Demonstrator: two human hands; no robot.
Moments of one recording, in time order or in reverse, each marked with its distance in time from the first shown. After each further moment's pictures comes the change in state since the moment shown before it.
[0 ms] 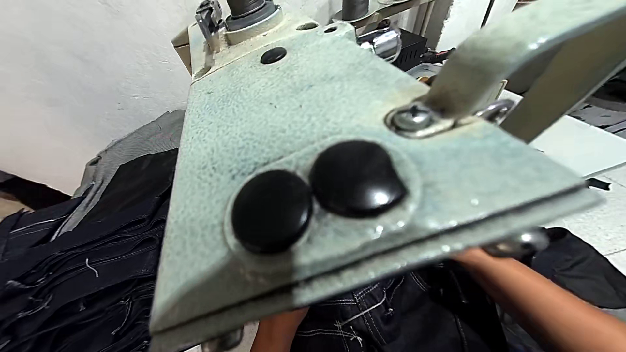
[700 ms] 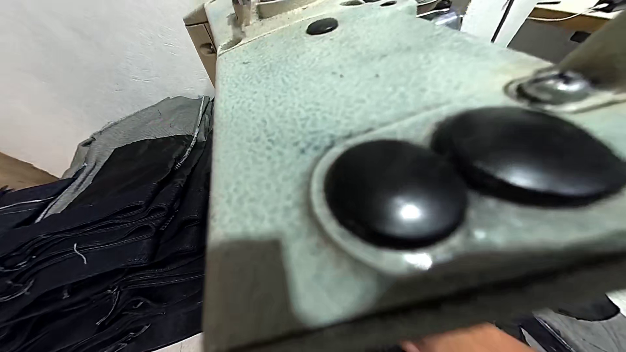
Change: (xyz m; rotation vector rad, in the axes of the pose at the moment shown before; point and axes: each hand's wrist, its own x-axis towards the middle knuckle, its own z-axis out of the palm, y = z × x) left_hand -0.011 -0.001 -0.001 -0.595 0.005 -0.102; right_hand -0.044 -0.047 0.053 -0.390 0.300 -0.517
